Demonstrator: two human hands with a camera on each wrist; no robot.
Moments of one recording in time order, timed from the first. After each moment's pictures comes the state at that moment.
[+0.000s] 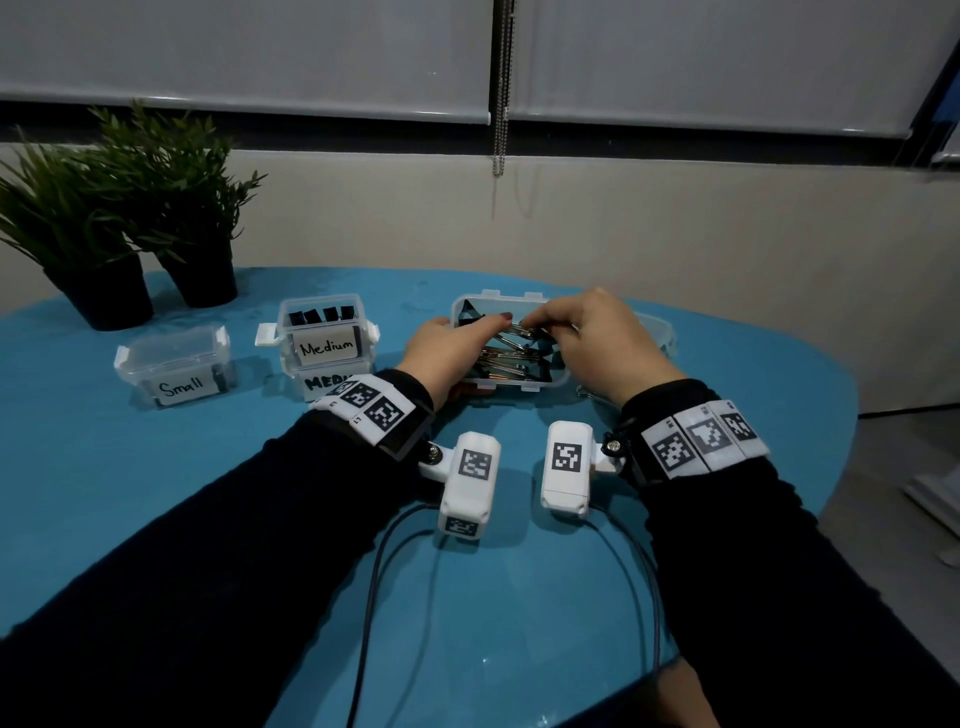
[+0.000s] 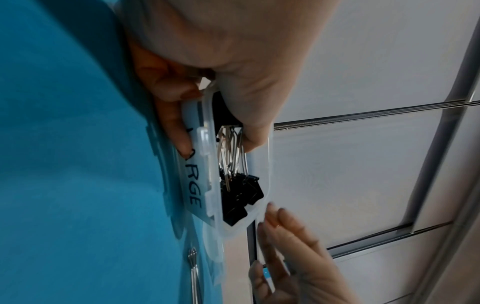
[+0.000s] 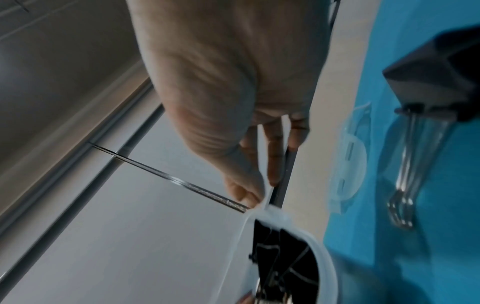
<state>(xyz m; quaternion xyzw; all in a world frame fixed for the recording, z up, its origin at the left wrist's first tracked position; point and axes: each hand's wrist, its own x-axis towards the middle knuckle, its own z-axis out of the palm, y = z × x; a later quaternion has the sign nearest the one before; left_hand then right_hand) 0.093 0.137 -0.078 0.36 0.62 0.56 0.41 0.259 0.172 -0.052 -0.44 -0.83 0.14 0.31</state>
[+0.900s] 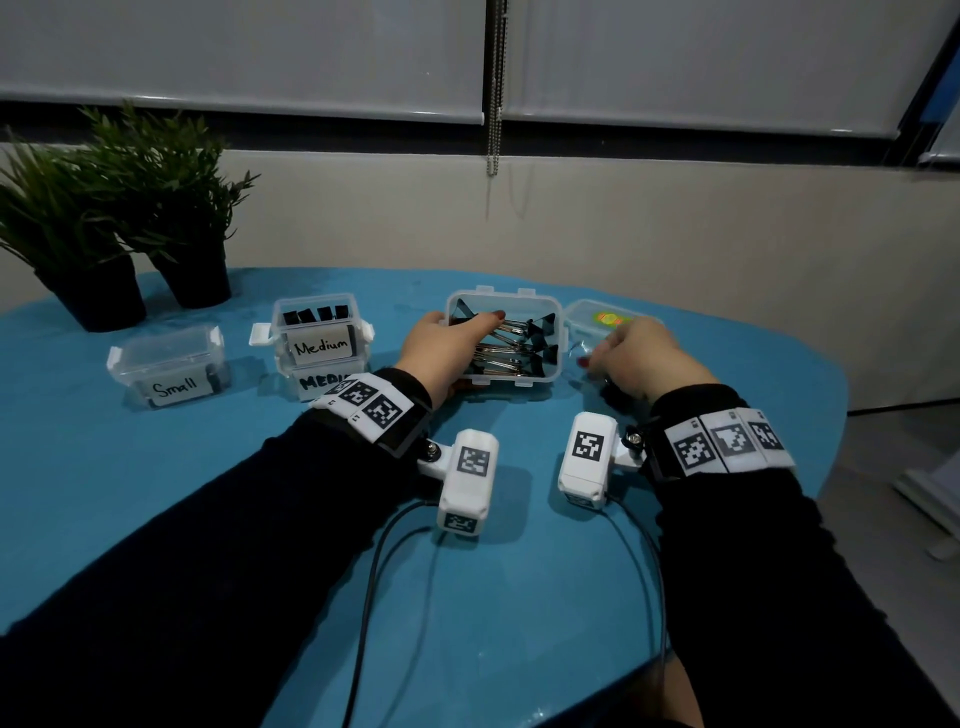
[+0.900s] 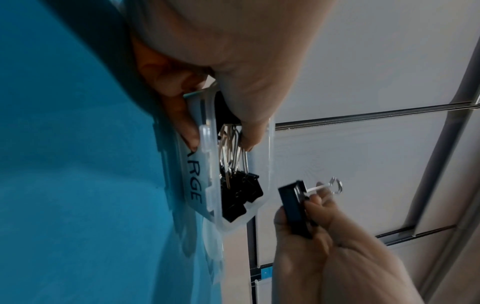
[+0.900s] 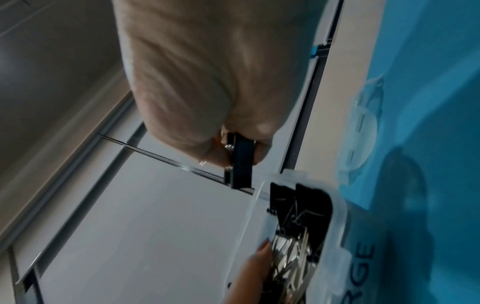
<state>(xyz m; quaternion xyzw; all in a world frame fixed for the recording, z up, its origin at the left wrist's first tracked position) 0.085 0.152 -0.089 0.37 0.64 0.56 0.37 0.294 0.188 -0.059 -0.65 -0.69 0.23 0.24</state>
